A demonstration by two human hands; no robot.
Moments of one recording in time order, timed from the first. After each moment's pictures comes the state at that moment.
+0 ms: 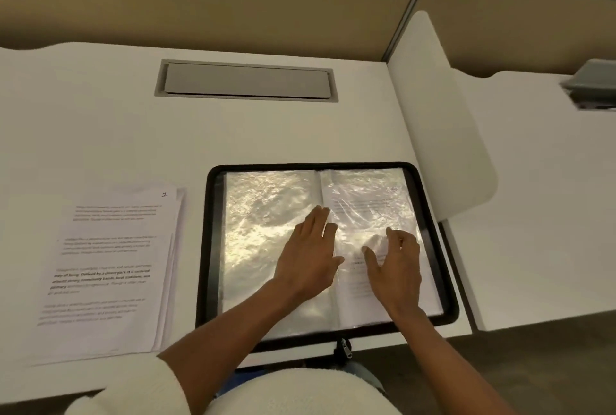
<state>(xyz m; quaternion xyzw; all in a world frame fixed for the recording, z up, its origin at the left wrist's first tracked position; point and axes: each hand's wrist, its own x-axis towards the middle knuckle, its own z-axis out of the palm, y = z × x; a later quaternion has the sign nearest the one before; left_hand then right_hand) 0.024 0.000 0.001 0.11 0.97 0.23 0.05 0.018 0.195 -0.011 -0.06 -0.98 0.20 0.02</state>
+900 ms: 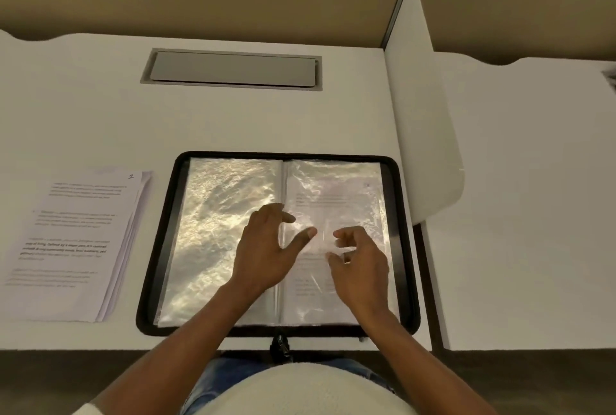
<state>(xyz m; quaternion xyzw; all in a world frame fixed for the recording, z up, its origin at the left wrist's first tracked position) 0.024 0.055 0.014 -0.15 0.91 0.39 -0.02 0.006 0.239 0.035 -0.03 -0.89 0.43 -0.12</state>
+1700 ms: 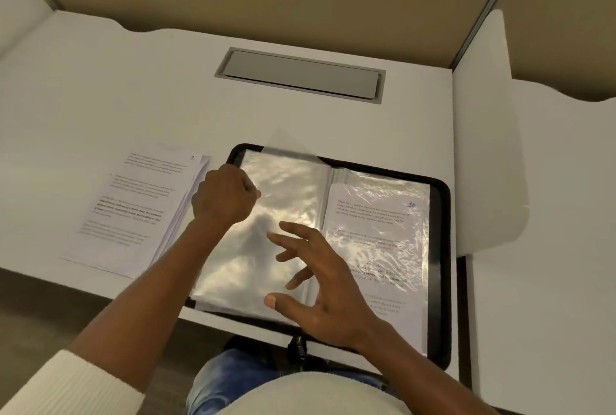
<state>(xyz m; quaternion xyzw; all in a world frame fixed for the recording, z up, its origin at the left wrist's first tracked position) 0.009 -0.061 0.084 -0.41 0.88 0.22 0.05 0.028 0.183 0.073 0.38 -0.70 0.57 -0.21</state>
